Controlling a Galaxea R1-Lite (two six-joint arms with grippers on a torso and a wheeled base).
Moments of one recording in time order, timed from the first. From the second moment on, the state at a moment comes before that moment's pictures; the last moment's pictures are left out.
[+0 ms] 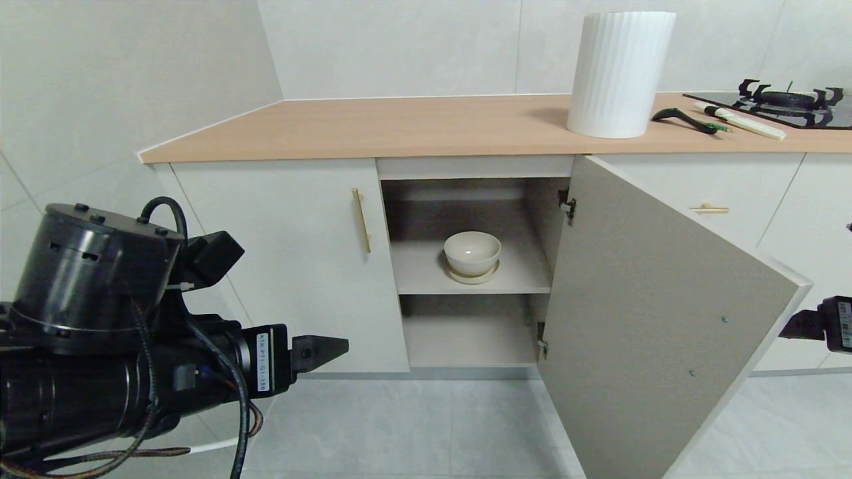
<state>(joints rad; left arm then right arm) -0.56 1.36 -0.83 0.15 0.14 -0.51 0.01 1.35 -0.96 0.43 -0.26 0.20</state>
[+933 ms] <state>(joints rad) -0.56 1.35 -0.83 0.15 0.15 -0.51 0.16 1.41 -0.92 0.35 -0.26 0.34</state>
